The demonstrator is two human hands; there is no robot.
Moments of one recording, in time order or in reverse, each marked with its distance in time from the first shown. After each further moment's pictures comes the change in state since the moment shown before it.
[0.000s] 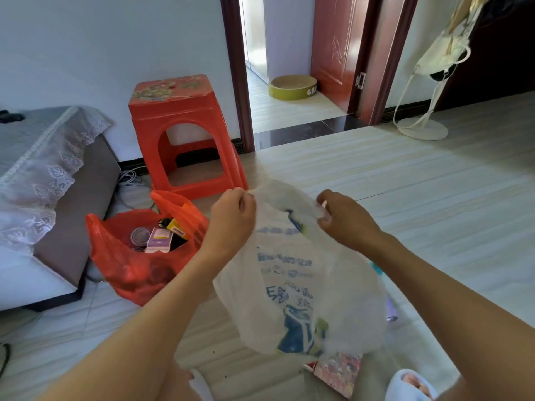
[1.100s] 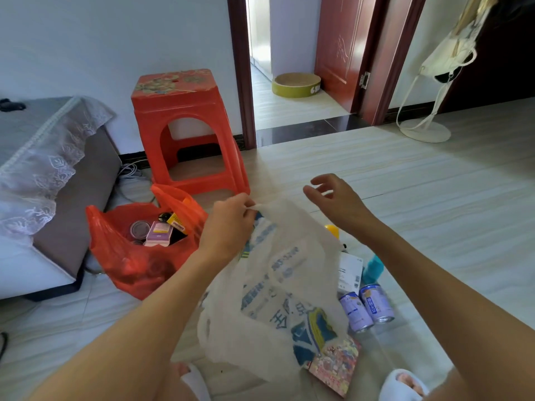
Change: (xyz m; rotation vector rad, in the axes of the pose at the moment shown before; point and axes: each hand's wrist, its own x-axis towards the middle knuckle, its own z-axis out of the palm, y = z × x) left_hand -0.005 -0.013 0.002 0.167 -0.052 0.012; right_hand 0.005 -0.022 -0.011 0.548 0.035 0.108
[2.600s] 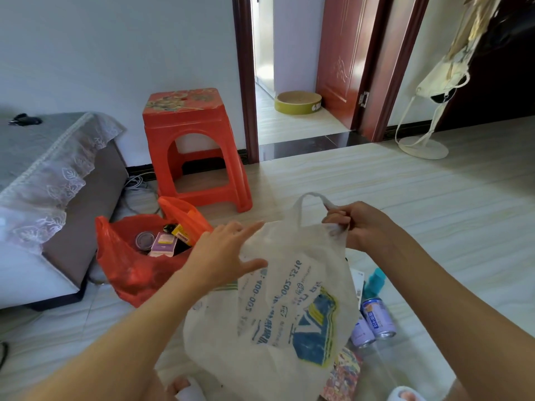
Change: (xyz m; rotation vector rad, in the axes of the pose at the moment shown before) left_hand -0.020 -0.025 -0.024 0.506 -0.391 0.220; right_hand -0.002 -0.007 -0.019 1.473 -0.148 0.752
